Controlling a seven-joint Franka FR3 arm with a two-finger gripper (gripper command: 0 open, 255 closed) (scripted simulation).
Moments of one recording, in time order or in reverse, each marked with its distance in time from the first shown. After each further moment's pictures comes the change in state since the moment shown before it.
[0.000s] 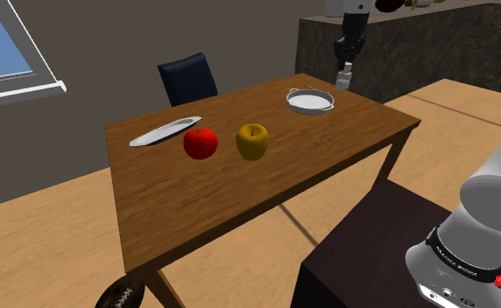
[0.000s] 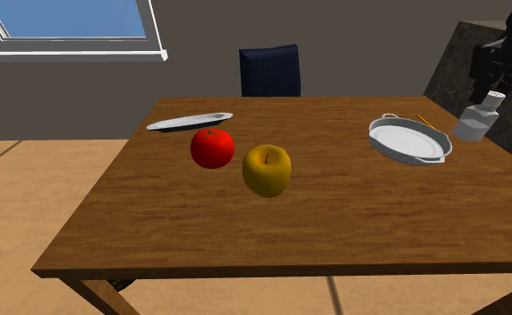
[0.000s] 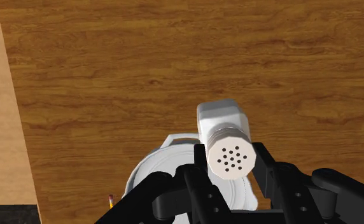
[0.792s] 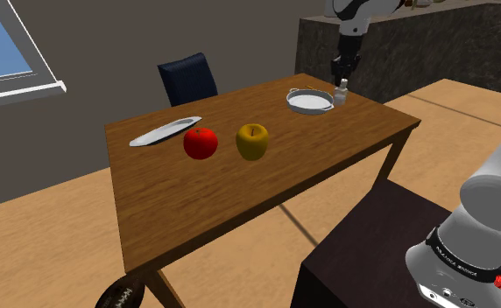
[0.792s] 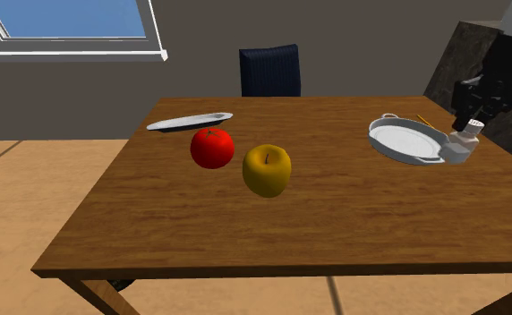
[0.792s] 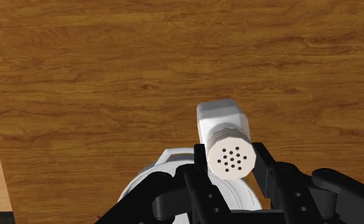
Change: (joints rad) arm -0.001 0.022 0.000 -0.129 0.004 0.150 -0.005
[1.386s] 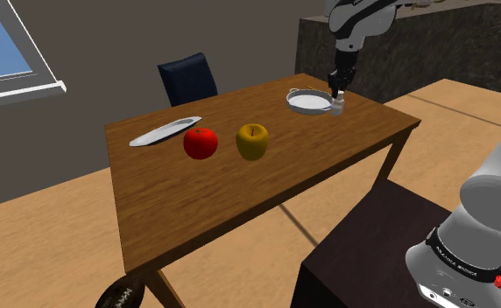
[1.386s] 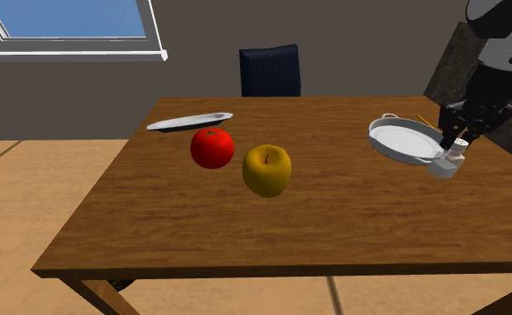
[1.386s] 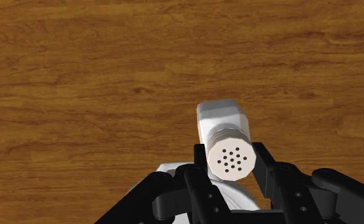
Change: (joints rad) arm -0.001 0.041 0.001 -0.073 0.007 0.114 -0.004
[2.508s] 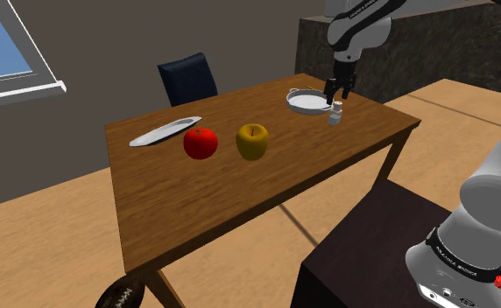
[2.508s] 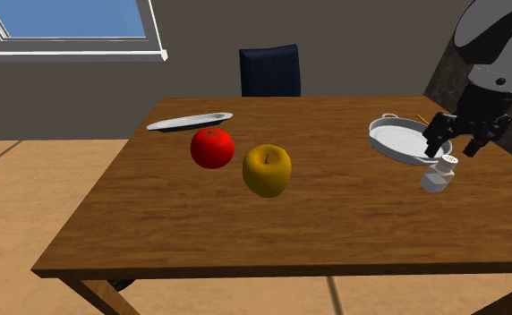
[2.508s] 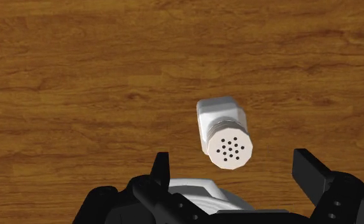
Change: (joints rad) arm -0.002 0.029 0.000 -0.051 0.005 0.081 -0.005
